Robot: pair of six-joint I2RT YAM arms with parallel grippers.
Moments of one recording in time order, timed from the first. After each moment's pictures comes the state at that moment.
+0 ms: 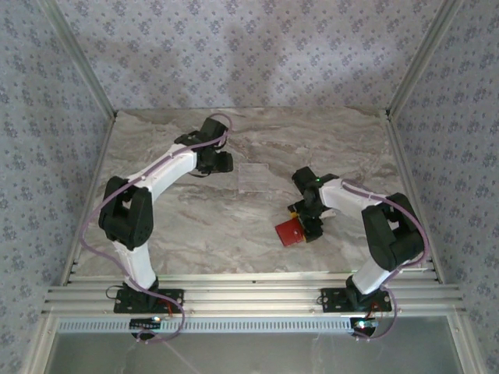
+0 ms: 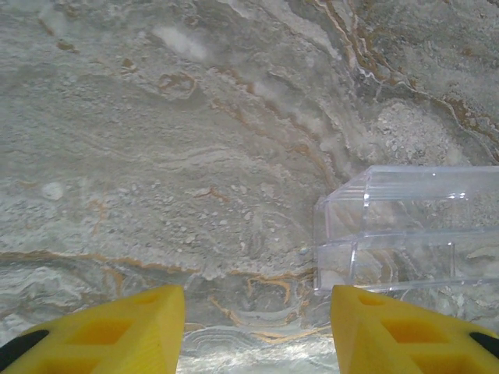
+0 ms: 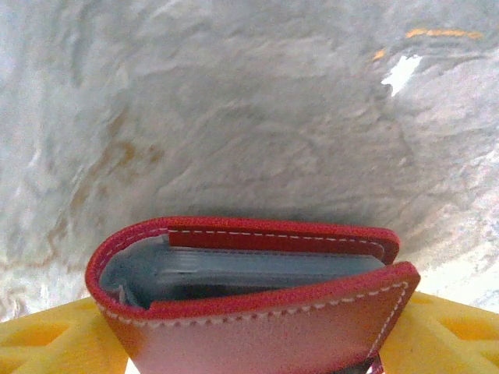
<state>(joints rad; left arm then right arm) -0.49 1.83 1.49 -0.74 -0.03 -0.49 0.48 1.62 0.94 -0.82 -0.16 1.58</state>
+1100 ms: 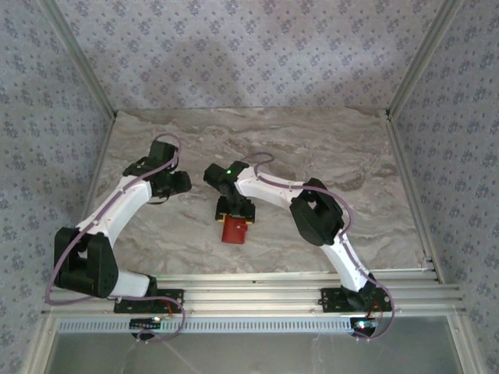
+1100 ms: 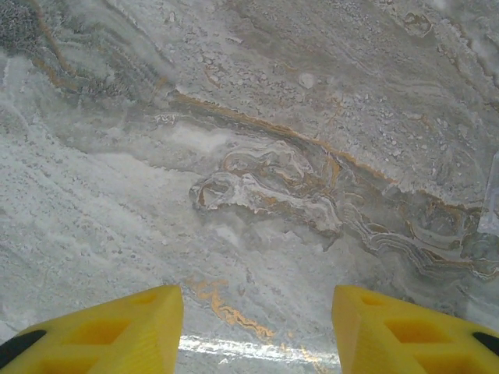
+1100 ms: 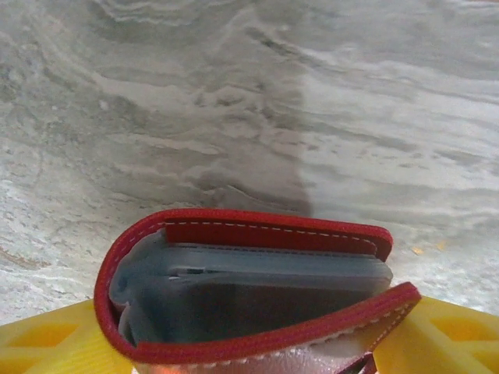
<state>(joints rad) -0.26 1.38 1.03 -0.73 -0.04 -0.49 0.93 2.24 1.85 -1.13 -0.09 0.96</state>
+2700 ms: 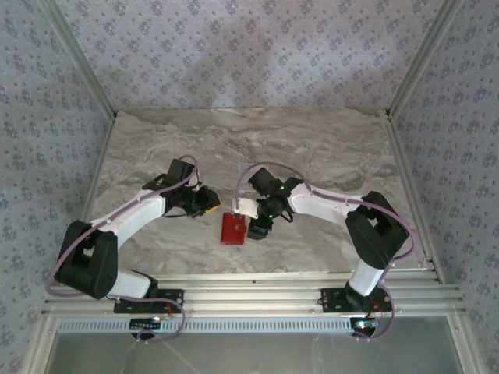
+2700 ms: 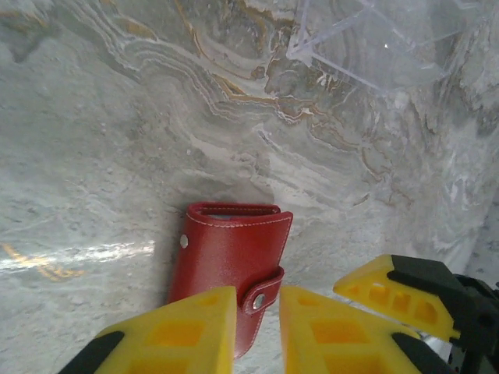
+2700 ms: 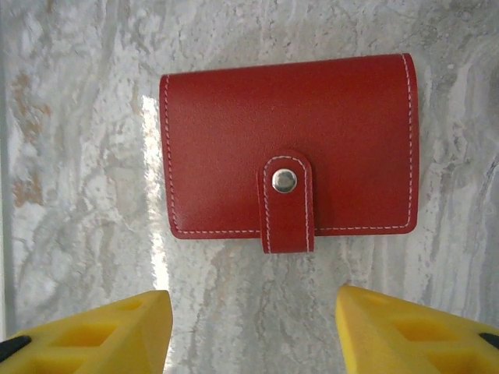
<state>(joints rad) -0.41 1.41 0.82 -0.44 0.48 -0.82 0.80 1.71 1.11 -0.59 -0.37 -0.65</state>
